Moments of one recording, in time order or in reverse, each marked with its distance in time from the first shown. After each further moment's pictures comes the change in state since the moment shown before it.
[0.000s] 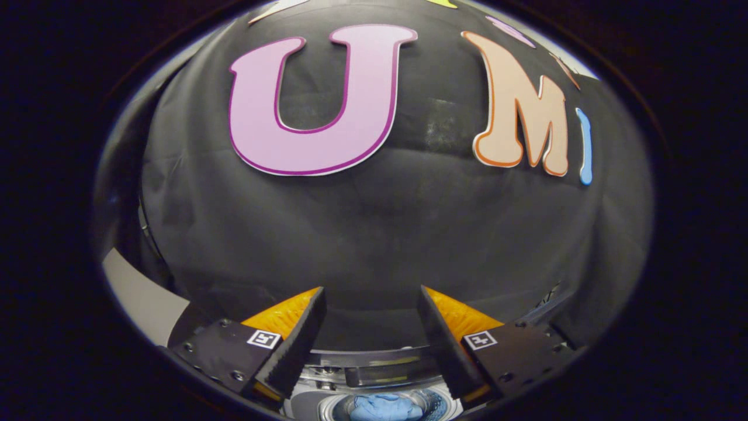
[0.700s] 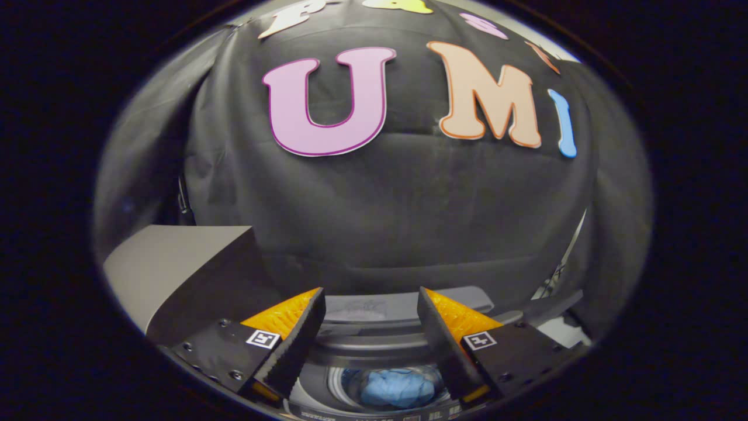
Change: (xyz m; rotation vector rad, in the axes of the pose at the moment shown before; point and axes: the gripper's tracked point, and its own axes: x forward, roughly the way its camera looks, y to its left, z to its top) arm -0.125 -0.014 -0.081 0.124 -0.007 0.109
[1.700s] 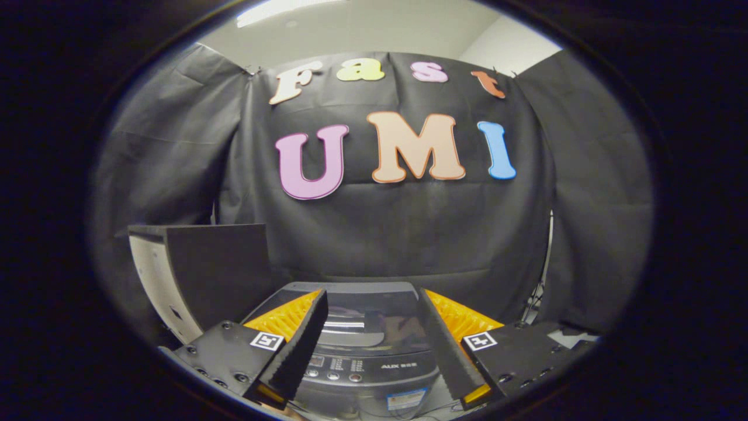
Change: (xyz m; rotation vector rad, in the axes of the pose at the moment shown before) arm -0.188 -0.157 -0.079 -0.063 -0.371 0.018
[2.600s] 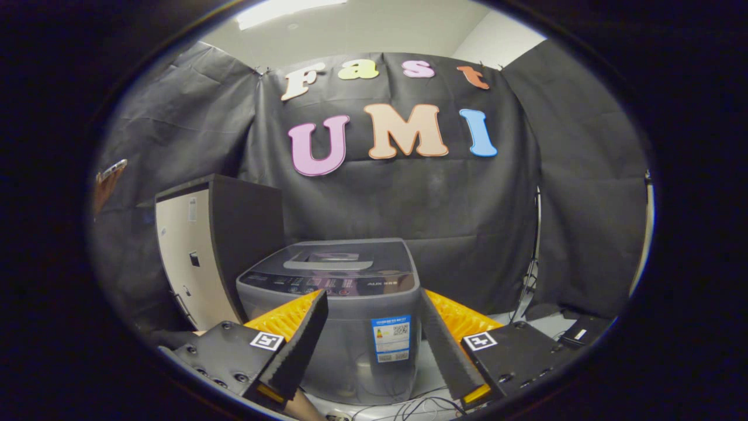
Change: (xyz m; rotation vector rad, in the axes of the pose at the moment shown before) arm -0.111 -0.020 -0.097 0.027 0.053 0.016
